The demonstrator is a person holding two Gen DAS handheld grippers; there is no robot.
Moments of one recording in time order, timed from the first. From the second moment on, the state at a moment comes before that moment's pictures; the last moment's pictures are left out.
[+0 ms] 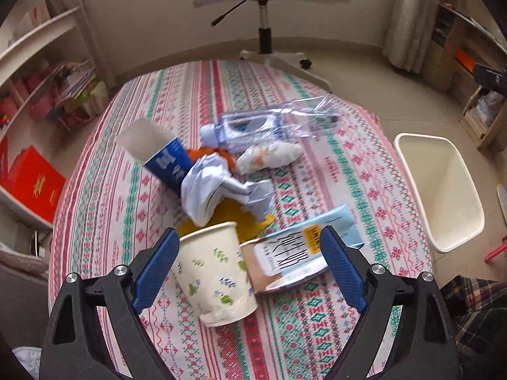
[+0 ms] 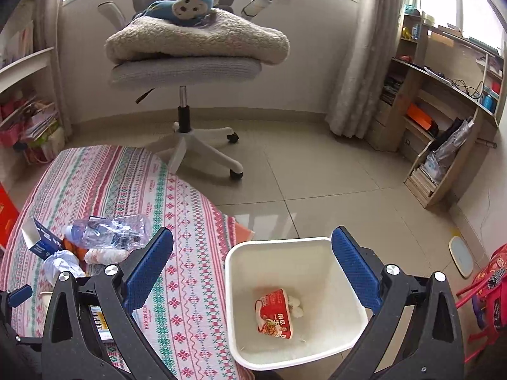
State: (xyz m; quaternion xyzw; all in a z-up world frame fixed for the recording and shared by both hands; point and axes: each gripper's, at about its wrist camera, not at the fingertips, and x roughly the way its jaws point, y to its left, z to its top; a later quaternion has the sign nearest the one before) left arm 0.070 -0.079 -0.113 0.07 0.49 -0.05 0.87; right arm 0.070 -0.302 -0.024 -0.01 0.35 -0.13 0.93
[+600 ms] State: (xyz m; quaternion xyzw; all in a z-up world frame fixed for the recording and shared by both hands) left arm 0.088 -0.015 -0.161 -0.10 0.60 -0.08 0.79; right arm 0.092 -0.218 -0.074 -0.12 0.42 -0.02 0.90
